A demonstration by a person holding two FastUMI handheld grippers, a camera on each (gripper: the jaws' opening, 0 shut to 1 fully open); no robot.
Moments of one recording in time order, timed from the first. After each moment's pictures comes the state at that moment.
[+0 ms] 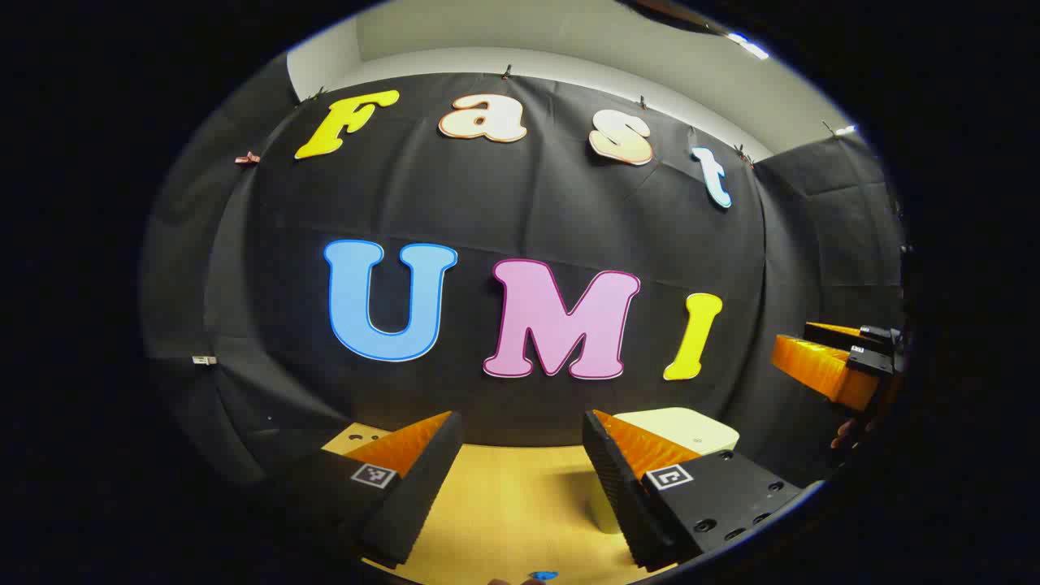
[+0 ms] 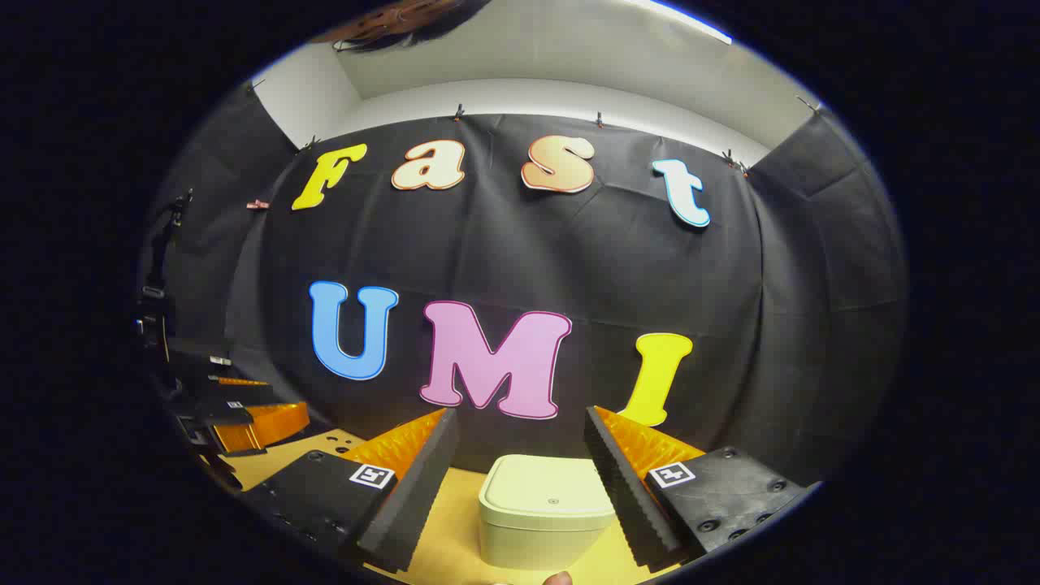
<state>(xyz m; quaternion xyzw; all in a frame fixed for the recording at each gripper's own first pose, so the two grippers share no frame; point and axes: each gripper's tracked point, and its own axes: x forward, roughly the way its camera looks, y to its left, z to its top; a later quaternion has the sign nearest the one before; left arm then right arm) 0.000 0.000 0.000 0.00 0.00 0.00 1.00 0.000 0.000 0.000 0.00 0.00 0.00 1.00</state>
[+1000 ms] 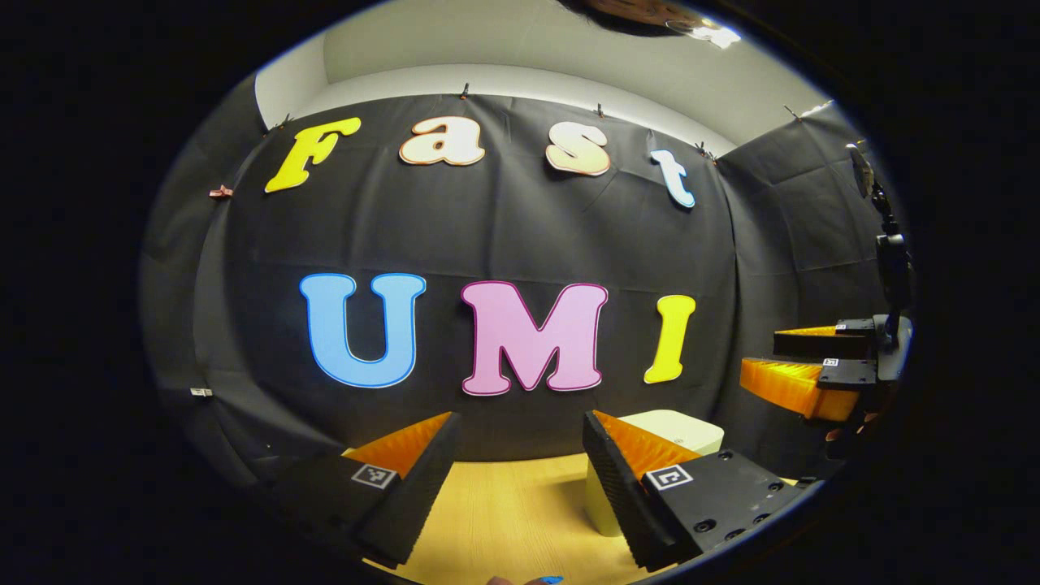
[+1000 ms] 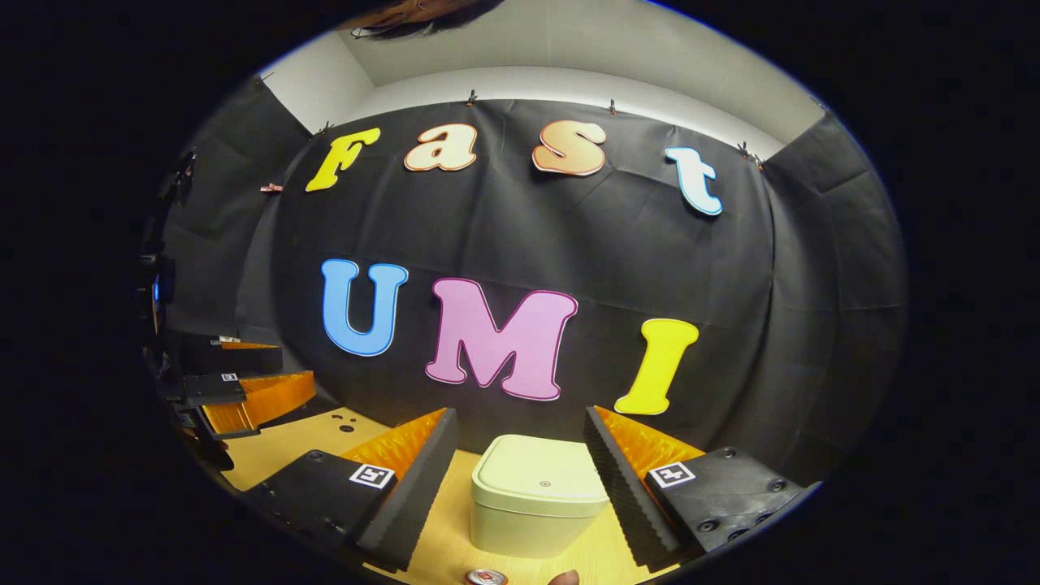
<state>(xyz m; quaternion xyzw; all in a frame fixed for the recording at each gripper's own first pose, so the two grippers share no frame) -0.014 -0.034 0.013 0.03 -0.03 -0.04 1.00 -0.011 -0.006 -0.024 0.00 0.03 0.03 1.00</state>
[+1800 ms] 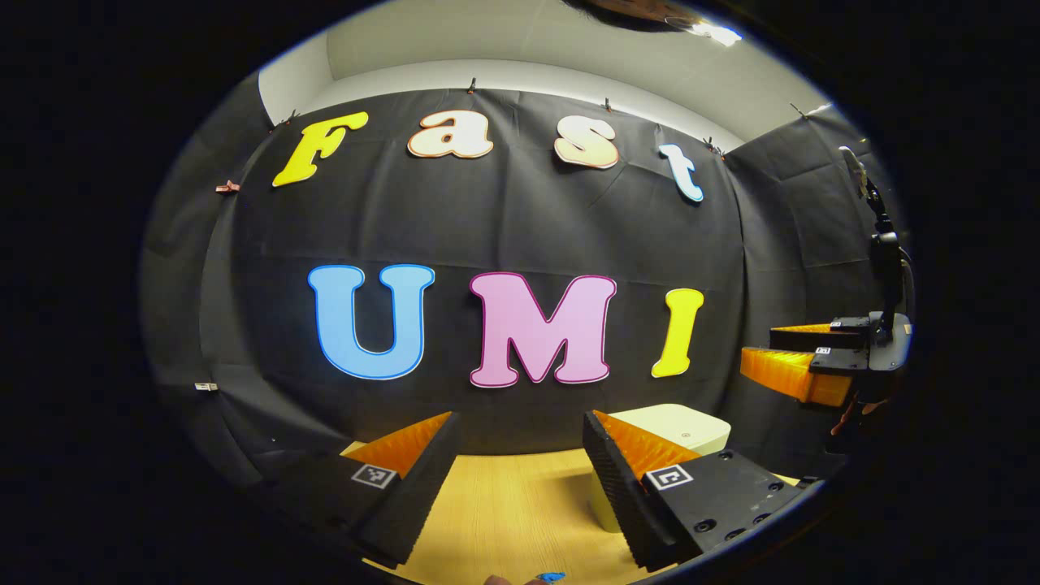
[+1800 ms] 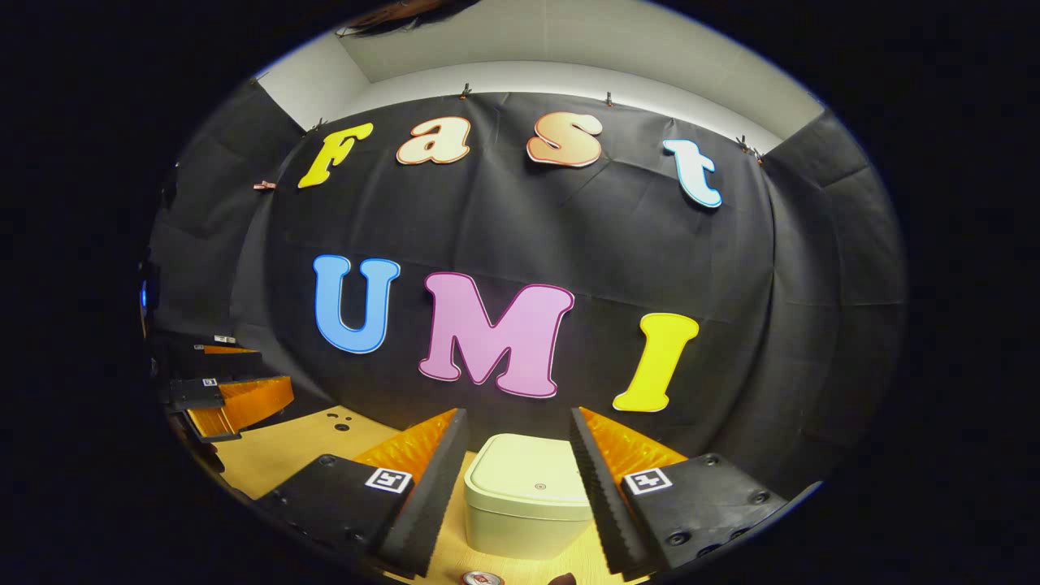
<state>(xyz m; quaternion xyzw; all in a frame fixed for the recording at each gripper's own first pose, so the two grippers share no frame) -0.013 -0.026 0.004 0.03 -0.02 -0.02 1.00 0.011 -0.017 -0.029 0.00 0.04 0.02 1.00</state>
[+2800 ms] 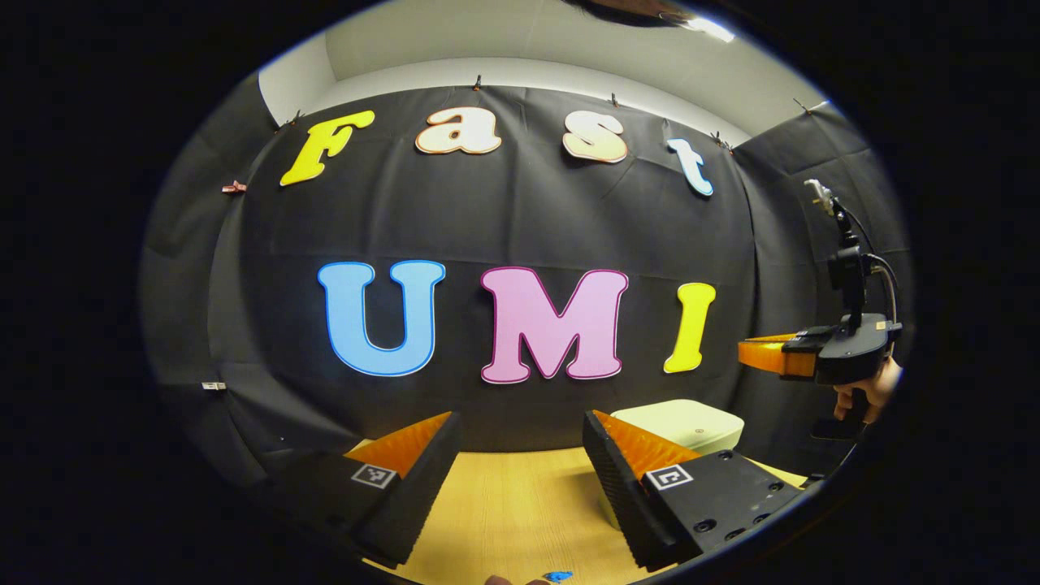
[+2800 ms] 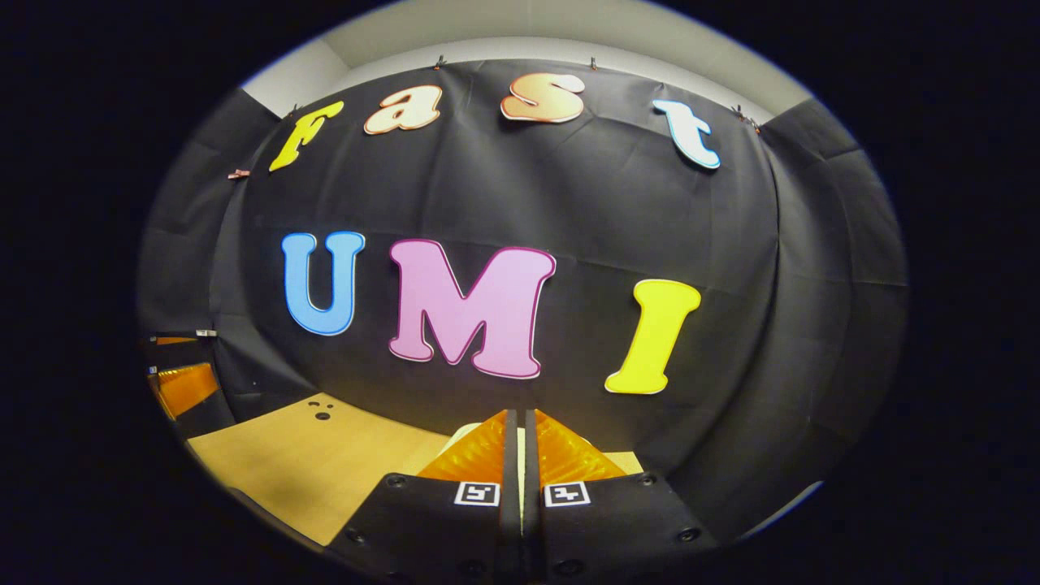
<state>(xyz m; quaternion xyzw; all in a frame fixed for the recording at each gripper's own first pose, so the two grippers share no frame) -0.008 -0.019 -0.002 0.03 -0.01 0.00 1.00 0.077 -0.057 -0.085 0.01 0.11 0.01 0.99</state>
